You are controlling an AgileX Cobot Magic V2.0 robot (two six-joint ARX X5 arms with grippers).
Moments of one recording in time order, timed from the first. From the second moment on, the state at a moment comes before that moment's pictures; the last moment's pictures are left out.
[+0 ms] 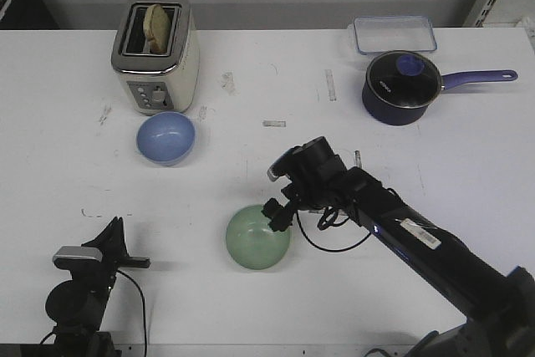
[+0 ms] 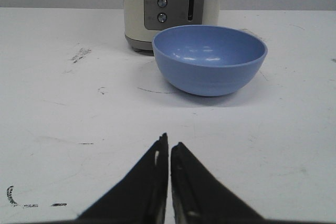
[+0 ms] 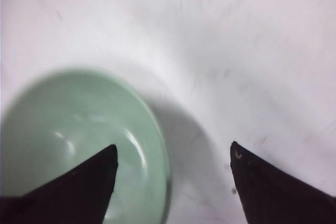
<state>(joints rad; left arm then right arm) -0.01 0.01 0.03 -0.01 0.03 -0.02 0.60 1.58 1.25 -0.65 -0.37 -0.07</state>
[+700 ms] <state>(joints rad) -0.01 0.01 0.03 -0.01 0.03 -0.02 0.00 1.15 0.99 -0.61 -0.20 -0.08</state>
